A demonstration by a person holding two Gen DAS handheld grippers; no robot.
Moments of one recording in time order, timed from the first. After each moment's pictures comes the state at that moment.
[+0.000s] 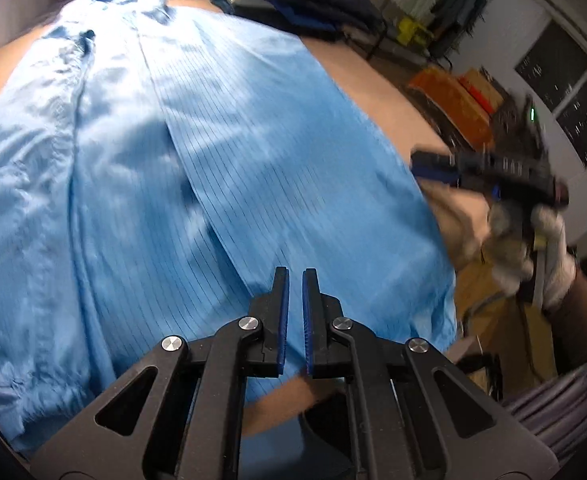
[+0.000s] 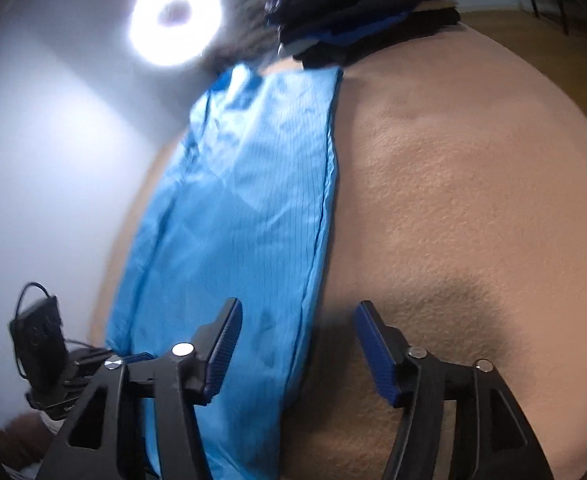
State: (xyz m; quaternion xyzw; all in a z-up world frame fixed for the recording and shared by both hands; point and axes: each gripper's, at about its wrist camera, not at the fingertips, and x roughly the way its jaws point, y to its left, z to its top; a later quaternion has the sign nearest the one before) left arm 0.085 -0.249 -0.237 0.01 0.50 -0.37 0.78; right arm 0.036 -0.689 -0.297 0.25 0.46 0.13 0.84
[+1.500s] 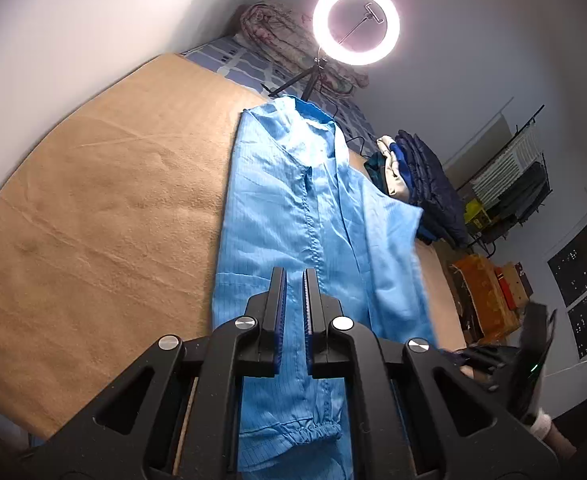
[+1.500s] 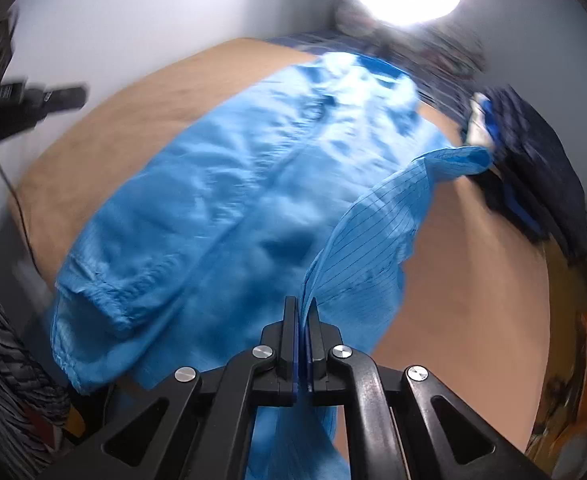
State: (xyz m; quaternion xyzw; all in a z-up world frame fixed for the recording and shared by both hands) left arm 0.165 0.023 -0.156 -0.23 0.40 -0.21 0.86; right arm 0.073 -0.397 -0.227 -0.21 0.49 0.13 0.84
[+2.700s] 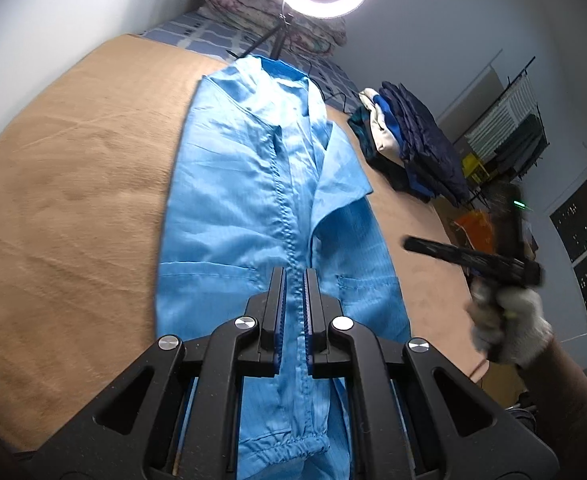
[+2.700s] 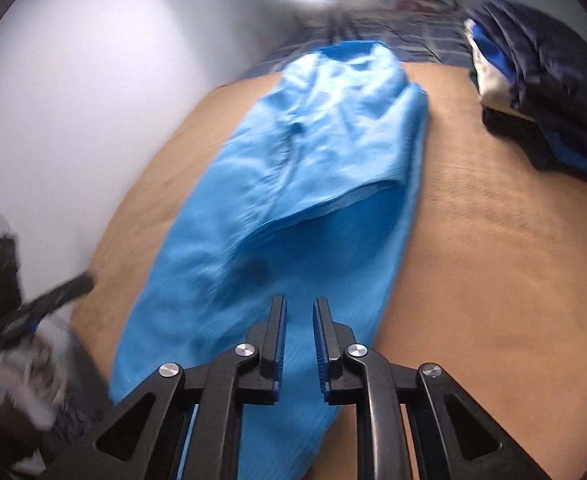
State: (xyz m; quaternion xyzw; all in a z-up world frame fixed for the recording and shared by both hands) left arm 0.191 -0.047 -0.174 -0.17 0.44 -0.26 0.84; right arm 0.204 -0.503 -0.238 0.05 0.52 0.19 0.83
